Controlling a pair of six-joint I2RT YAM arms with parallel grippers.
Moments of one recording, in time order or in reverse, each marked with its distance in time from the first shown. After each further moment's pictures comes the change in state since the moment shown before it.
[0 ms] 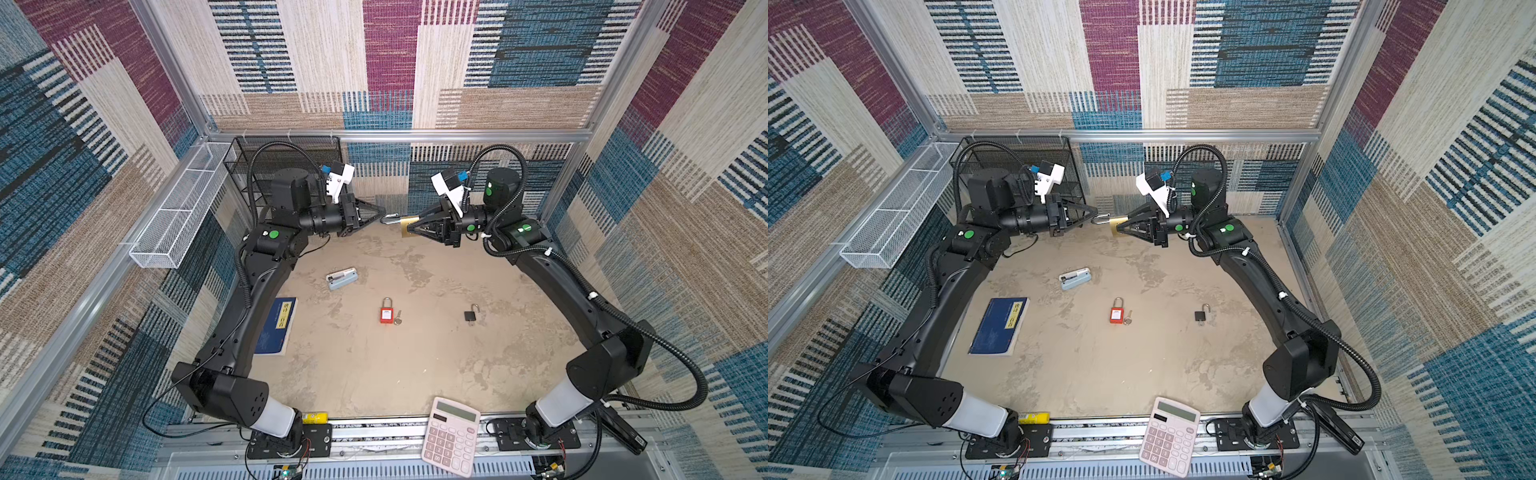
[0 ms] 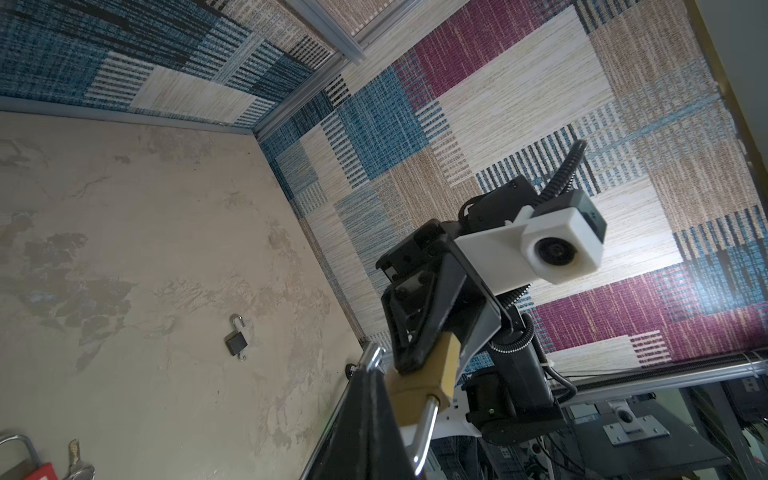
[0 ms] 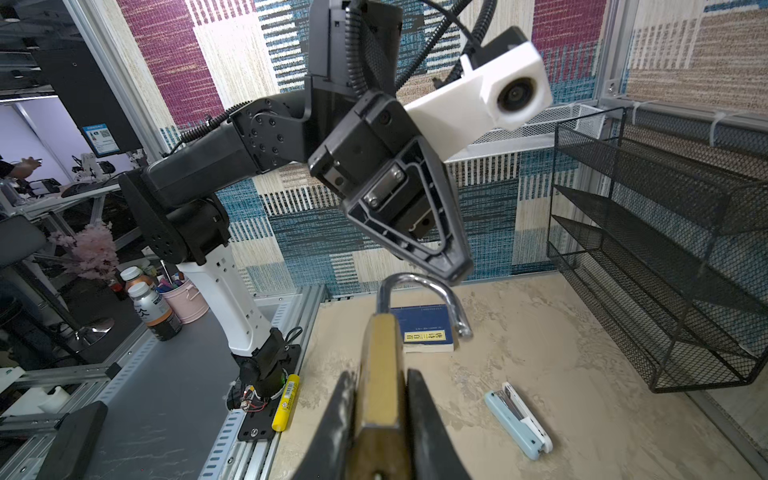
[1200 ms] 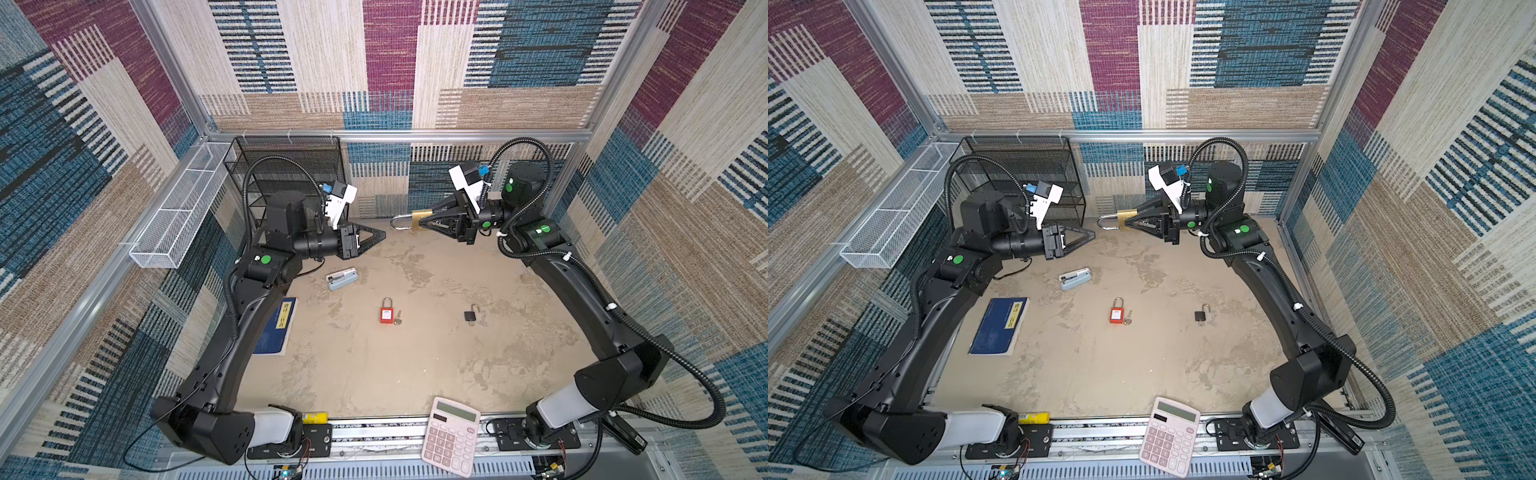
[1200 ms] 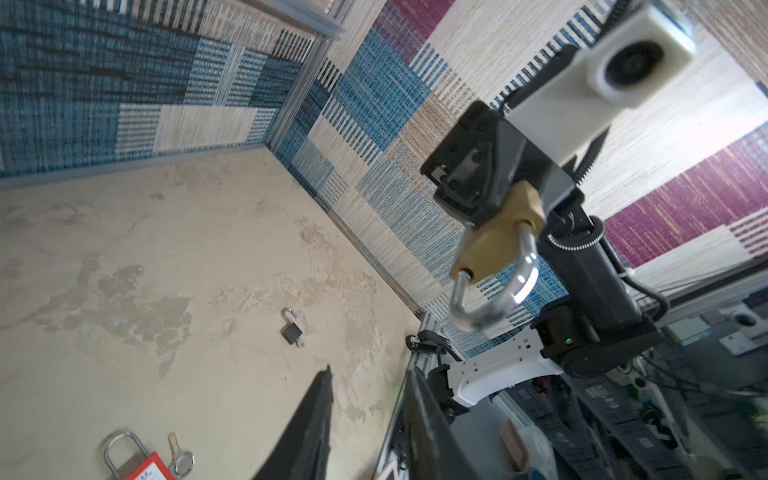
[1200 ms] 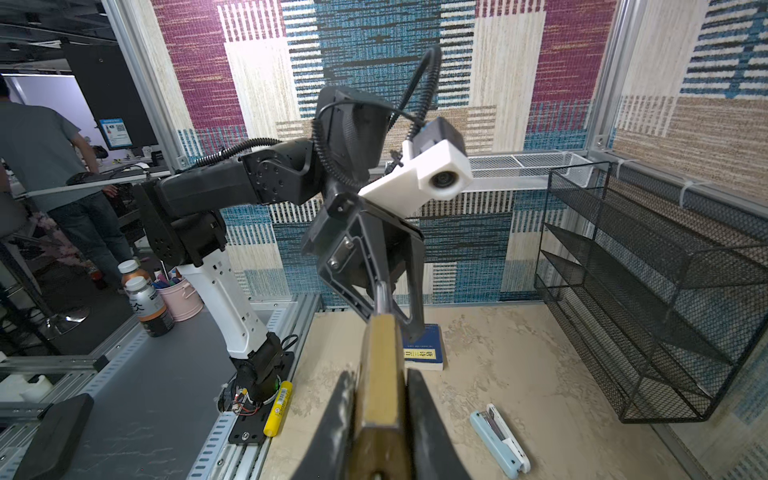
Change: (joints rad) left arm -0.028 -0.227 -0.249 0.035 -0.029 0.379; right arm -0.043 -0.066 0.019 0.035 -0.051 0.016
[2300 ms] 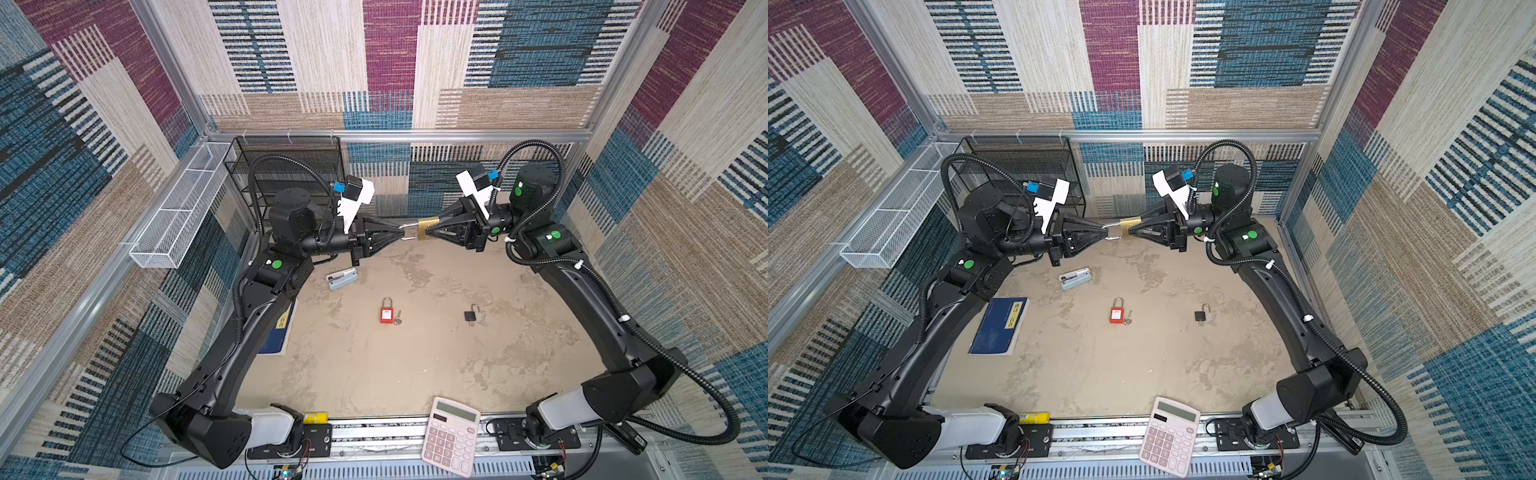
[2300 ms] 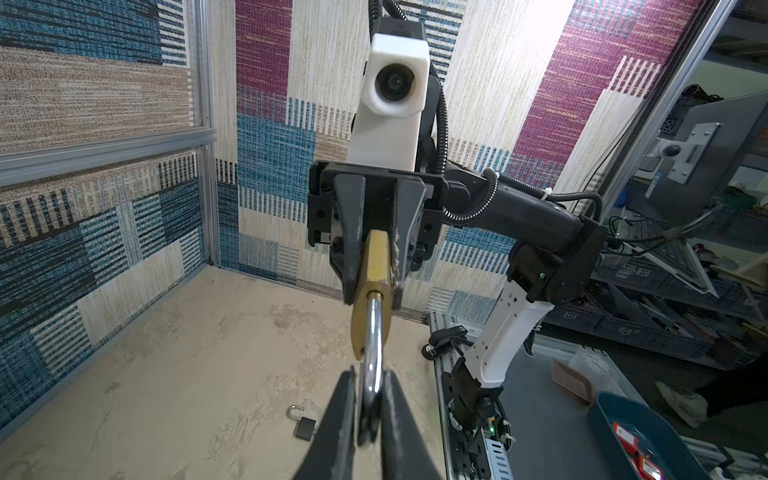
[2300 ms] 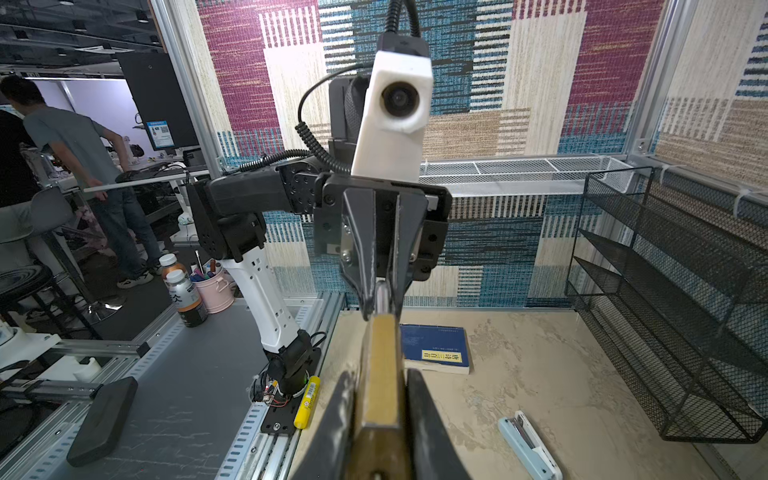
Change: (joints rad) left arm -0.099 0.038 0.025 0.288 0.130 0.171; right arm 0.009 -0.069 -0.041 -0.019 -0.051 0.020
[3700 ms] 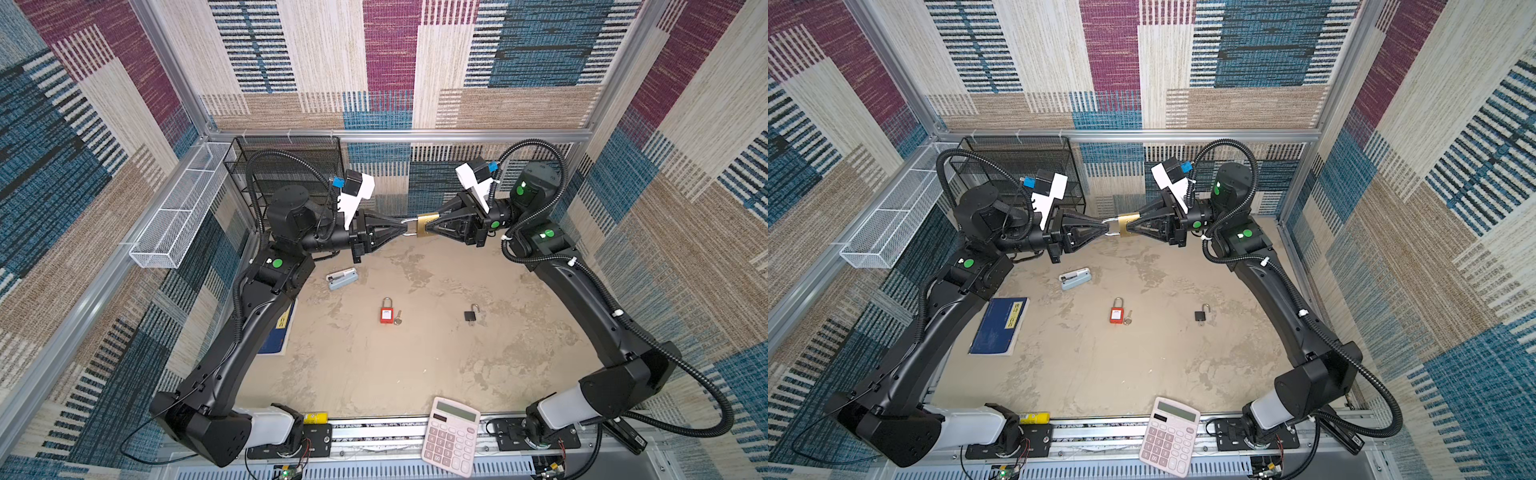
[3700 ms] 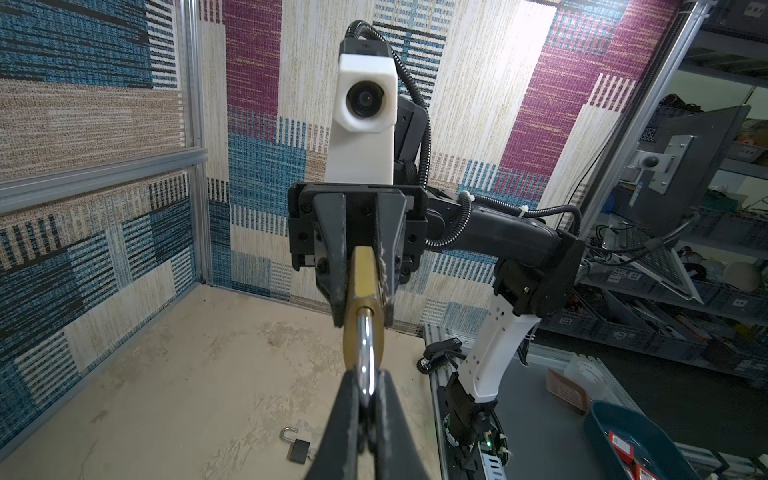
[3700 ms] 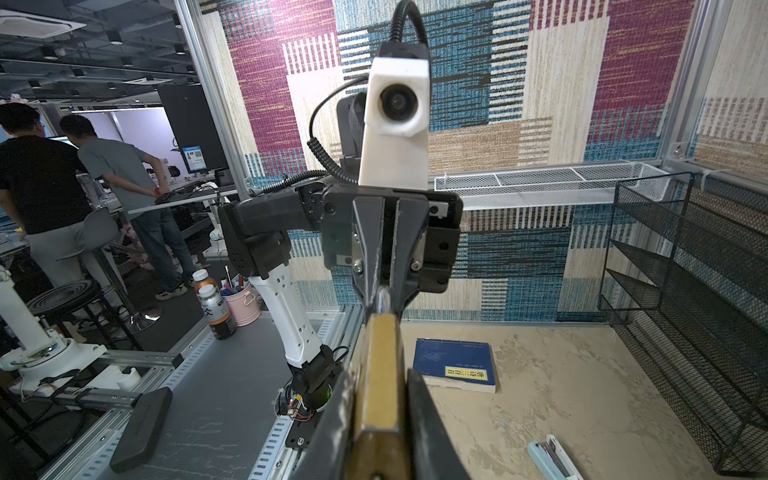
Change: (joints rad) left arm -0.027 0.011 0.028 0.056 -0.002 -0.050; right arm 0.020 0.026 -0.011 0.216 -0.047 0.230
